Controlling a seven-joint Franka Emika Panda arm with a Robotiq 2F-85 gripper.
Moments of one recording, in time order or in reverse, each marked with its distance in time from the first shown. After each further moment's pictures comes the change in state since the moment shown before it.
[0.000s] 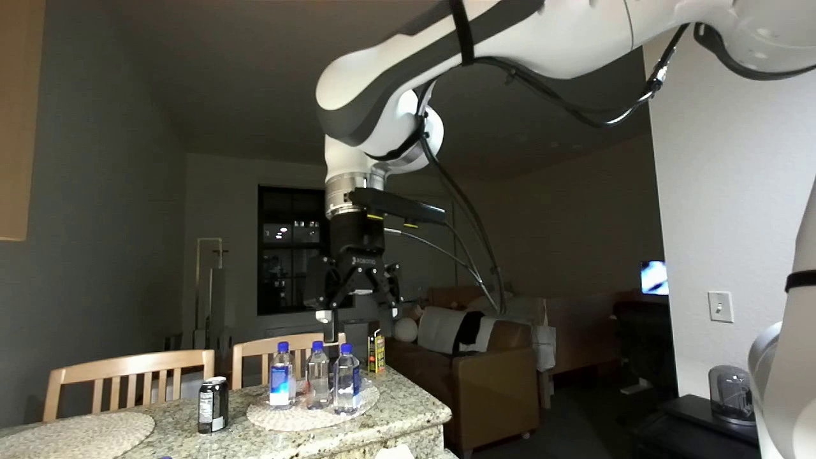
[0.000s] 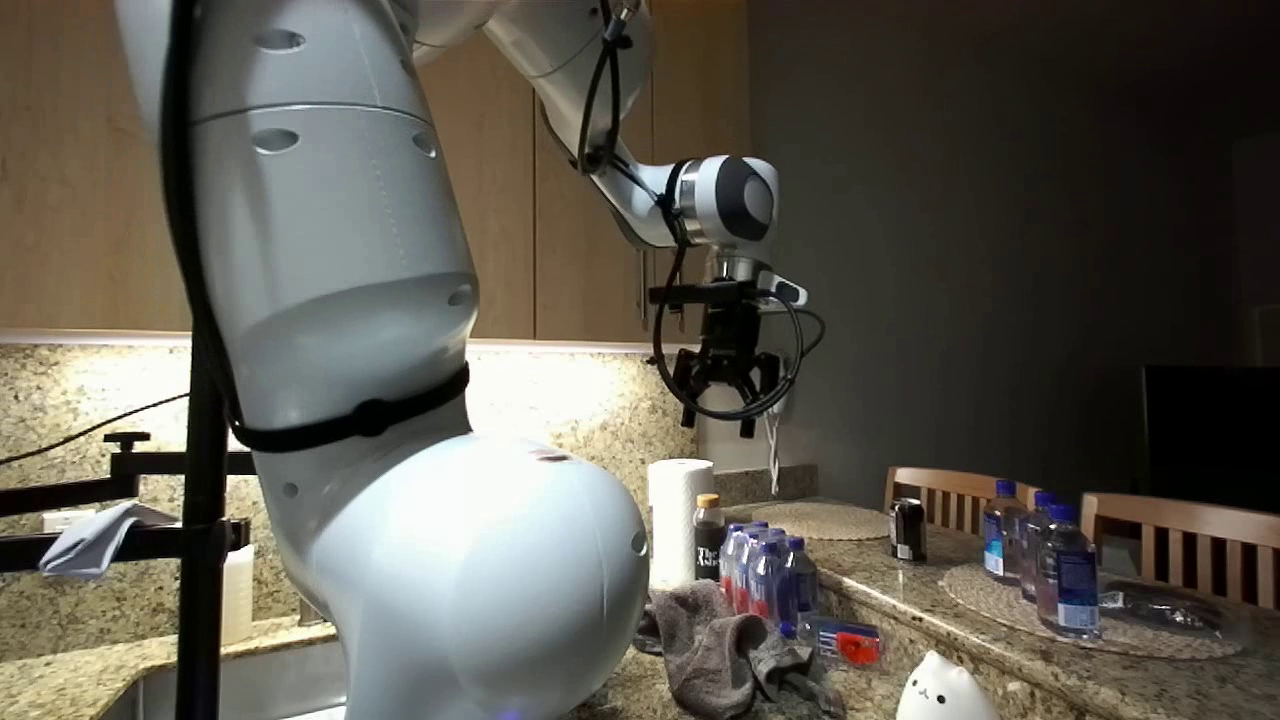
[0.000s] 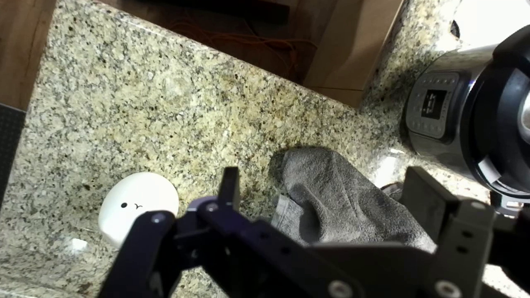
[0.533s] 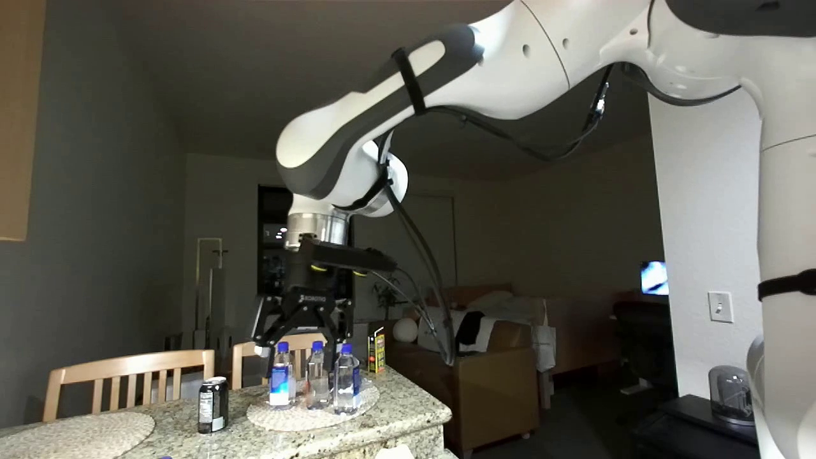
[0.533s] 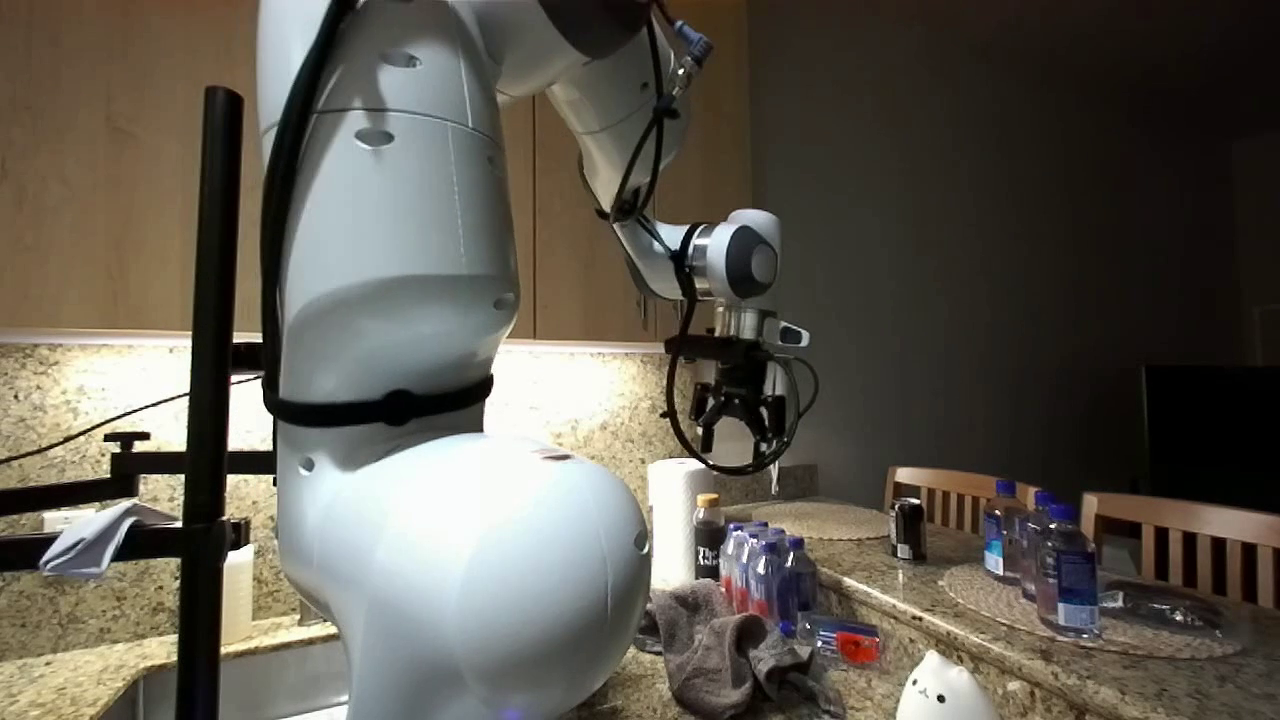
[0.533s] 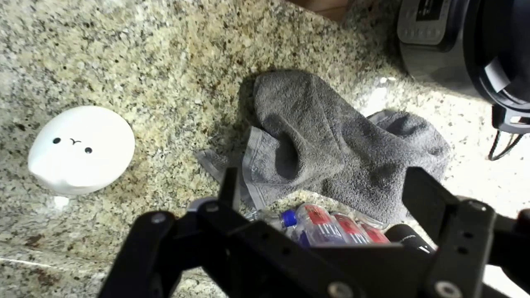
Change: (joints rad) arm 0.016 0.187 0.037 0.036 0.010 0.317 0.057
